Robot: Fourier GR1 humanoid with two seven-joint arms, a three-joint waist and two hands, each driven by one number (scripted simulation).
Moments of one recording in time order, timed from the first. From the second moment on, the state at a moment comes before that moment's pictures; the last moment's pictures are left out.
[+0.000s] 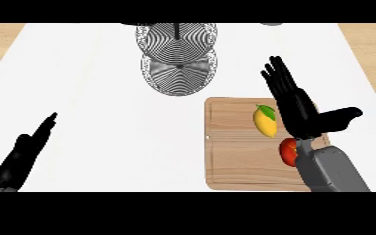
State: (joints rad) left arm 0.06 0.61 -0.16 -1.30 0.15 0.10 0.06; right arm -0.26 -0.28 0.23 -1.40 -0.46 -0.07 -0.16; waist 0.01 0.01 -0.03
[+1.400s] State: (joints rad) left arm -0.05 0.42 -0.11 -1.54 0.31 0.11 0.14; right arm -0.22 -0.74 0.45 -1.69 0.34 -0.18 0.25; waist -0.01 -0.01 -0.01
